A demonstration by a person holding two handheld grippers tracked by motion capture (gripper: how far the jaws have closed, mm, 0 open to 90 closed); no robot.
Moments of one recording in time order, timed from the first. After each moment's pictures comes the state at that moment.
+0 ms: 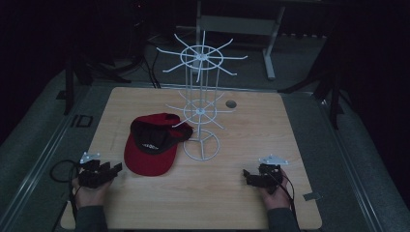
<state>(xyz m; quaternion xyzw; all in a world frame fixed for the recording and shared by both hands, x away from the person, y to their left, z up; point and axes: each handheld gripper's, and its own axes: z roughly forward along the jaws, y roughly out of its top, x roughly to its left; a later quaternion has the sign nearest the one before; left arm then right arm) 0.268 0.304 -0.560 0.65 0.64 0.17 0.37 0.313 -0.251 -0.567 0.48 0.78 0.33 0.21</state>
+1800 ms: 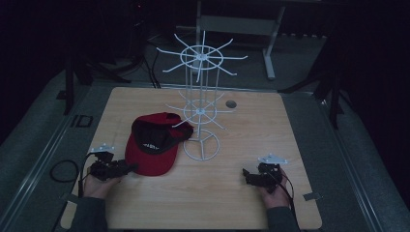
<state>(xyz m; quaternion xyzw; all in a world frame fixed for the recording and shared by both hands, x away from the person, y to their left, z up) 0.299 0.286 -0.549 0.73 0.54 0.04 0.42 0.316 -0.250 -0.567 0.48 0.78 0.33 0.21</state>
